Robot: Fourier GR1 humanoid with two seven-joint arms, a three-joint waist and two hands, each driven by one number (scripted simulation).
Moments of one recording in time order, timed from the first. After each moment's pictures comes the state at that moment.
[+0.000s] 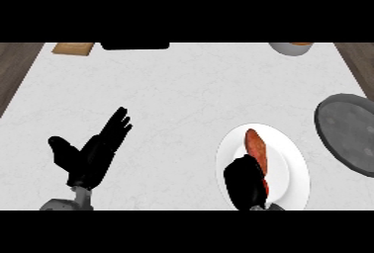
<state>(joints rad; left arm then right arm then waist) -0.04 0.19 -0.21 -1.57 0.31 0.05 0.19 -0.26 -0.34 0.90 -1.48 1.42 0.47 0.55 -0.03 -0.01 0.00</state>
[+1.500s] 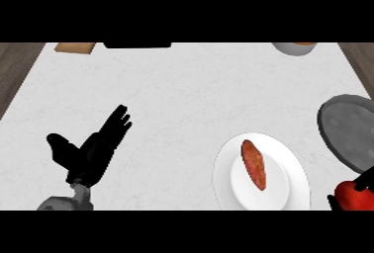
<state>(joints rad) -0.05 0.18 -0.19 -1.57 0.30 0.03 0.20 0.42 -0.62 0.03 -1.97 0.35 -0.36 -0.05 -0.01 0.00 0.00</state>
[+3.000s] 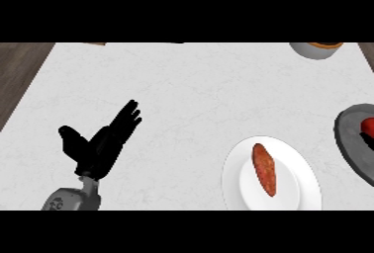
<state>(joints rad) -0.11 0.15 -0.19 -1.55 0.28 -0.02 0.23 -0.51 -0.68 -0.29 -0.30 0.35 -0.45 -0.64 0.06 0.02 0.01</state>
